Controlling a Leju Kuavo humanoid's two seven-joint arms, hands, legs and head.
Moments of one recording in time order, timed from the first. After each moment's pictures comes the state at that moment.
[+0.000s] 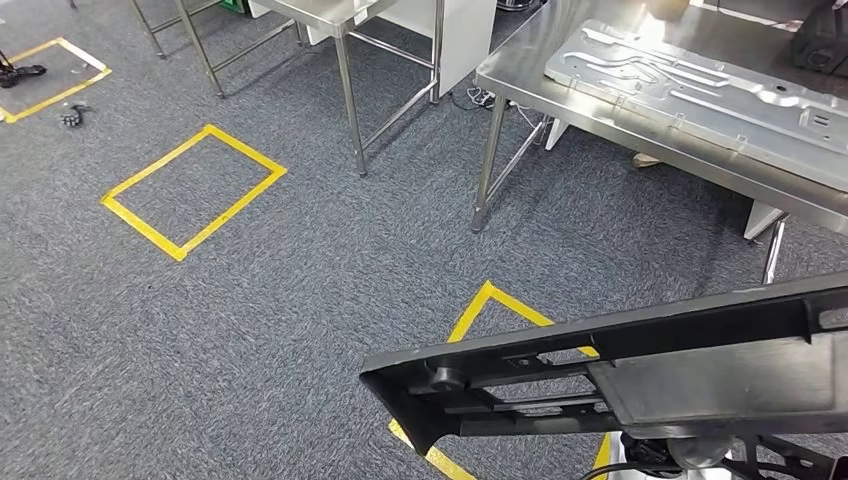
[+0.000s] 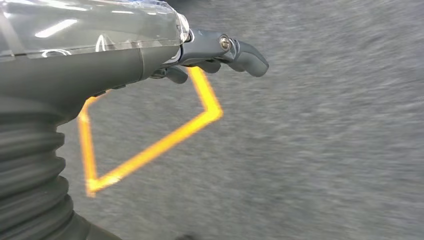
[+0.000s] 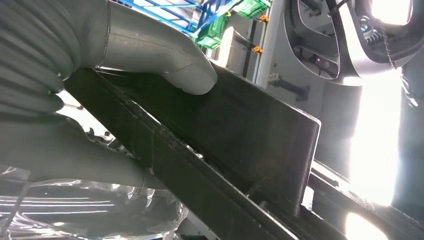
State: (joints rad) left arm -0.10 0.05 0.44 -0.21 -0.09 0.51 -0.10; right arm -0.06 0.29 -0.22 -1.87 -0.26 1.13 -0.70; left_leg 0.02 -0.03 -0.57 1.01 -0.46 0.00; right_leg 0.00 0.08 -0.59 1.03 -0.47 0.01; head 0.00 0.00
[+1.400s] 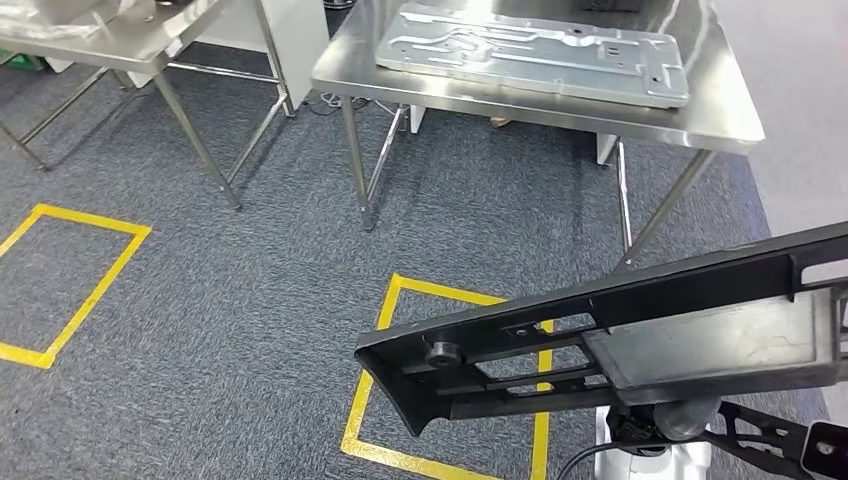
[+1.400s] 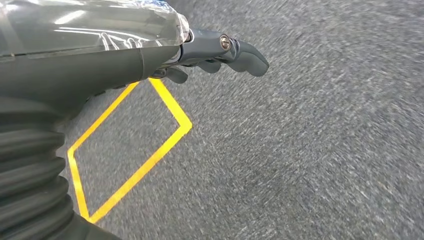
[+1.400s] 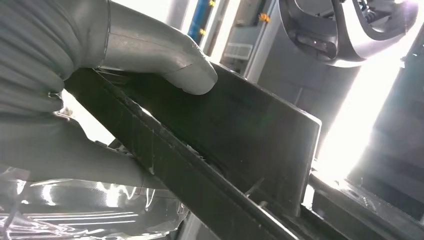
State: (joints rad) left arm -0.09 0.07 0.53 -0.22 -0.12 0.56 0.02; right arm -0.12 0.28 -0.17 -1.77 -0.29 1.08 -0.70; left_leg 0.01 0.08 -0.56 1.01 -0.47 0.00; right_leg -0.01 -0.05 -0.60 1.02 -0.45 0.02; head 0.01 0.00
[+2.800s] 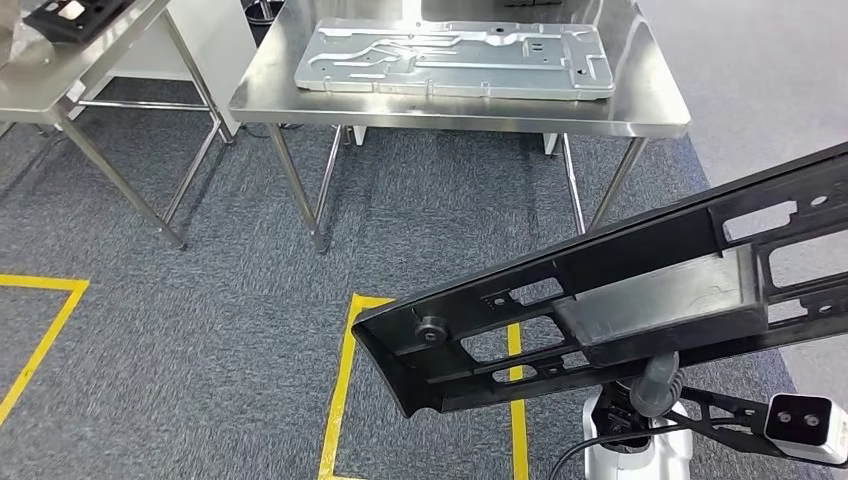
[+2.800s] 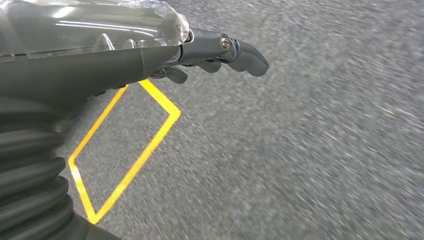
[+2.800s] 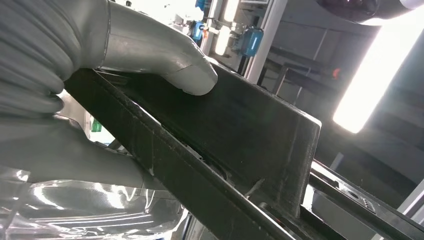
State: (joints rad) left arm -0.07 0.07 0.55 -0.22 -0.15 0.49 0.04; right arm -0.11 0.27 -0.14 -1.70 -0.30 1.01 -0.66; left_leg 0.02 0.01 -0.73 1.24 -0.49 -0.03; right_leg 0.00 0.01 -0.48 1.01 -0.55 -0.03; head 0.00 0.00
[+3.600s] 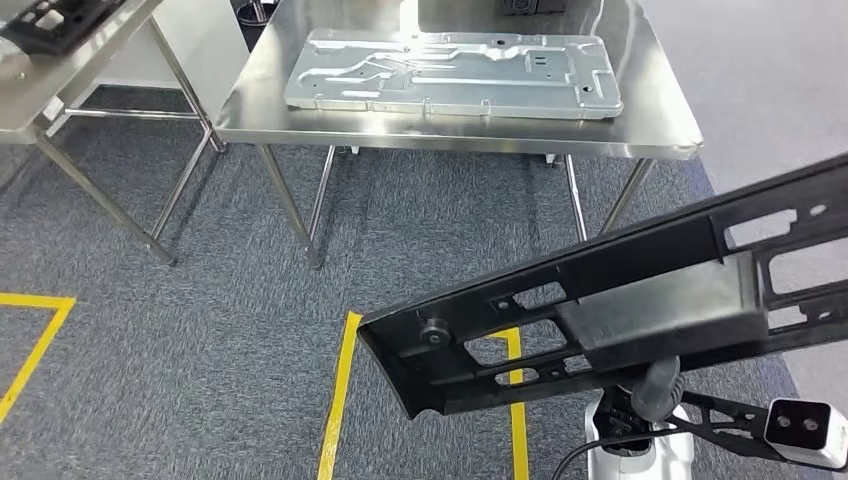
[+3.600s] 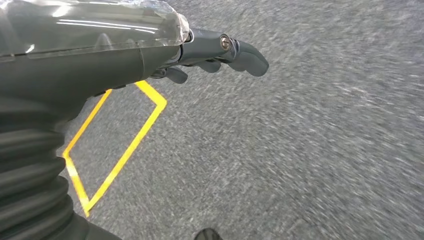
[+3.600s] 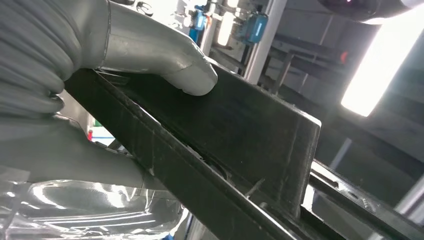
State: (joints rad) left arm -0.07 0.06 0.55 -0.22 -0.16 0.48 0.03; right arm -0.10 0.25 -0.13 -1.69 -0.29 1.00 -0.69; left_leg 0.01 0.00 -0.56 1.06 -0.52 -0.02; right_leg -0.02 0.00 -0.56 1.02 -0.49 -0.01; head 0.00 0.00
